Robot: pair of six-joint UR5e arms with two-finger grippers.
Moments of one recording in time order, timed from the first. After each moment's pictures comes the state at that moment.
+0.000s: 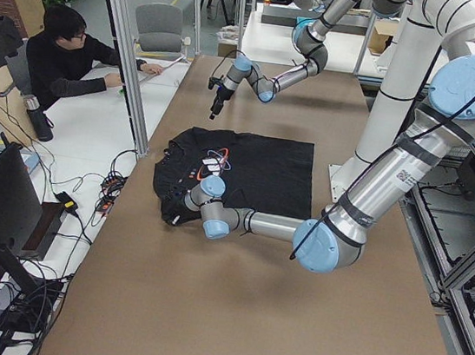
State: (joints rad) left arm -0.90 -2.24 -0.90 -2.63 -1.70 -0.81; right arm 0.91 -0.90 1.29 -0.93 1.84 0.93
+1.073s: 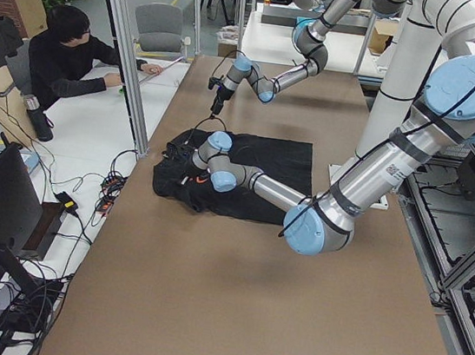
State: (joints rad) left arm -0.85 -2.35 -1.12 -2.28 -1.64 -0.91; right arm 0.91 -0.90 1.29 -0.93 1.84 0.93
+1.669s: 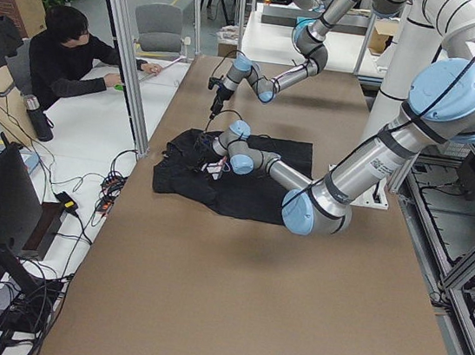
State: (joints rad) left arm -0.71 -2.47 -1.08 -2.16 -1.45 -1.05; right arm 0.91 -0.90 1.29 -0.93 1.84 0.93
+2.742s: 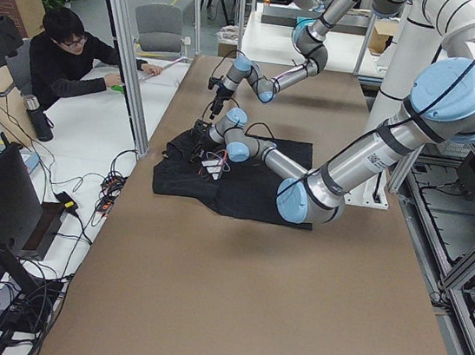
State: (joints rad) left arm -0.74 -2.54 -1.05 -2.17 -1.49 -1.06; right arm 0.91 -0.90 1.29 -0.93 1.84 0.92
